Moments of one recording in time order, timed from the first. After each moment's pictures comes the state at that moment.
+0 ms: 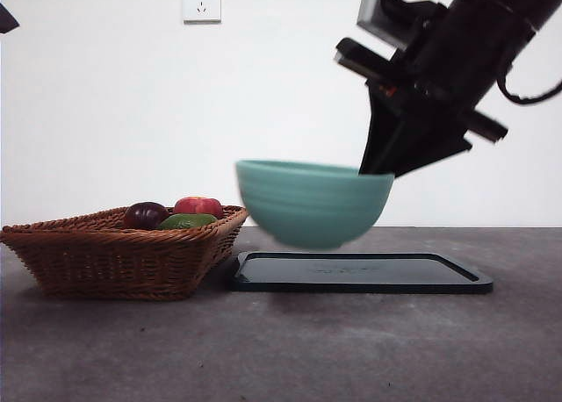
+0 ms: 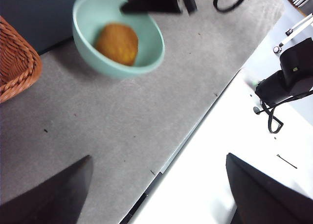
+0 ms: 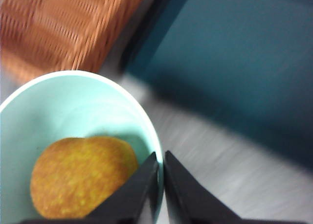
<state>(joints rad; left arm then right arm) -0.48 0.72 0.86 -0.91 0.59 0.02 0.56 1.35 0.87 -0.32 -0.19 0.26</state>
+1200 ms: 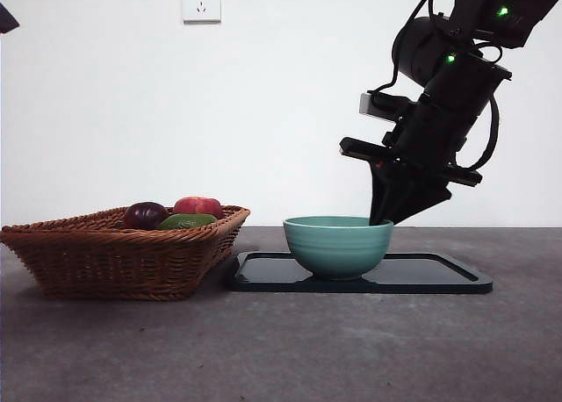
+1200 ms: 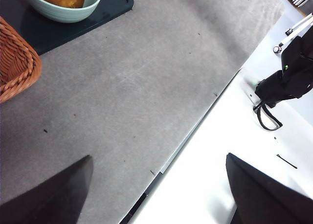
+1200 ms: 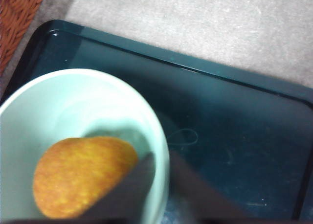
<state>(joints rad) -0.48 0.72 0.86 -0.91 0.59 0.02 0.35 1.80 1.20 -0.30 -0.18 0.16</state>
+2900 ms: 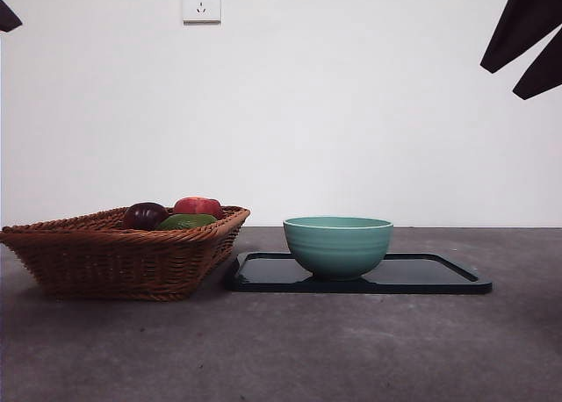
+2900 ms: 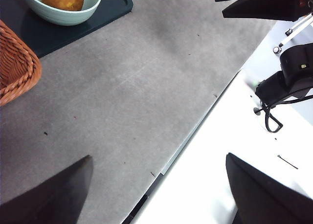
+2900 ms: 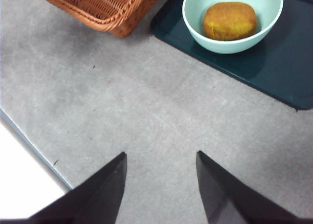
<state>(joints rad) -0.48 0.72 0.86 -0.90 0.59 0.02 0.53 0.79 0.78 -0.75 -0.27 0.11</state>
